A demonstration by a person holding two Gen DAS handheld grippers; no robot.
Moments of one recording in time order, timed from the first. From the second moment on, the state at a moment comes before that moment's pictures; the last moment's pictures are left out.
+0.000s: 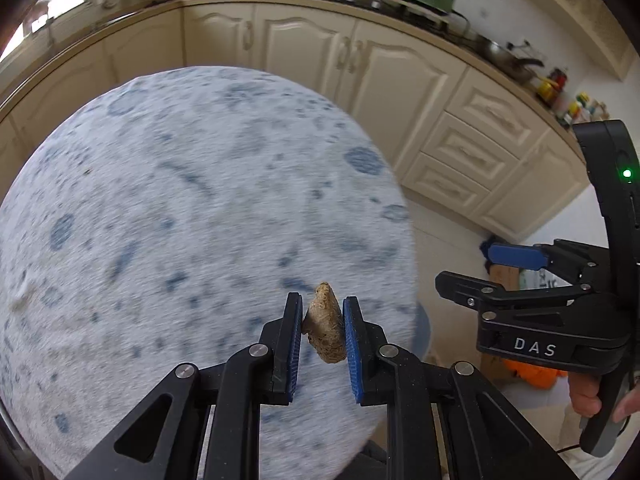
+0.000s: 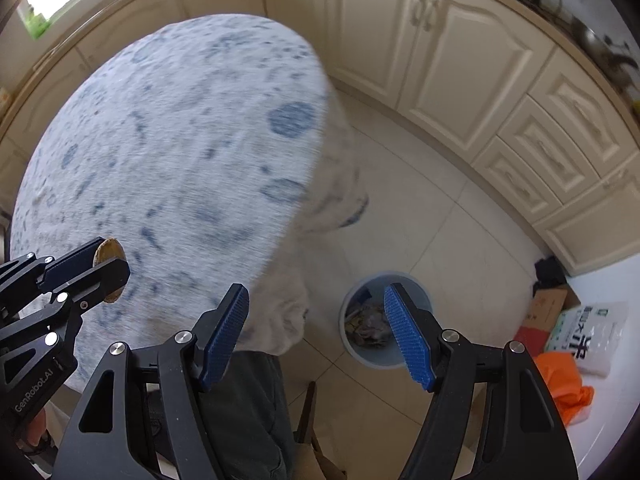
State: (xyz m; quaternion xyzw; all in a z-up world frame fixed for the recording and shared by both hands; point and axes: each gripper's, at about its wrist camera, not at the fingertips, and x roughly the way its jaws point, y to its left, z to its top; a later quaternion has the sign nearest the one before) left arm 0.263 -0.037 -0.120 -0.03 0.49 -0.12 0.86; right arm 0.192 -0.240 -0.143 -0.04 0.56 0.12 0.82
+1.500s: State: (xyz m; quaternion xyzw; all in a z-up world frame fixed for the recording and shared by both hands) left arm 0.446 -0.355 -0.368 0.17 0.66 -0.23 0.69; right arm 0.148 -0.470 -0.369 0.15 0.67 -0.14 0.71
